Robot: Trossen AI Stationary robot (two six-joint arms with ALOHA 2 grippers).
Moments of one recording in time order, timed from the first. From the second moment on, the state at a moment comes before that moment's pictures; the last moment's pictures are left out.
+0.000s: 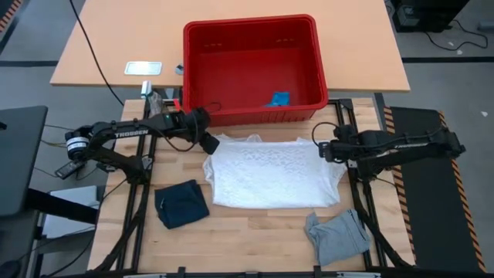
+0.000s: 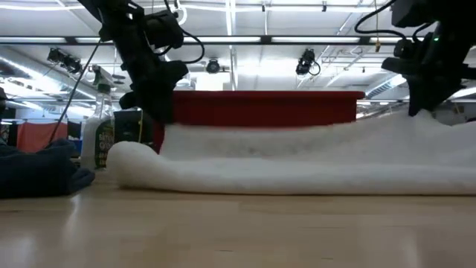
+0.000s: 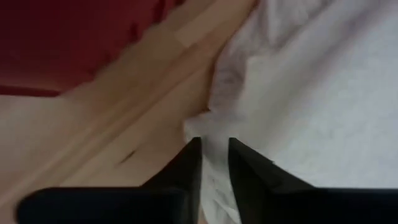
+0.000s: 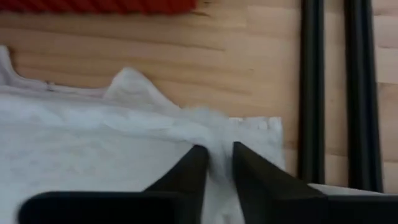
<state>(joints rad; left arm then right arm) 0.40 1.31 0.90 -0.61 -0.05 -0.47 0.00 0.87 0.71 -1.27 0.53 1.43</state>
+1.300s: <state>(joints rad) -0.27 1.79 0.91 -0.09 -0.06 -1.20 0.27 1.60 0.74 -0.72 -0.07 0.96</state>
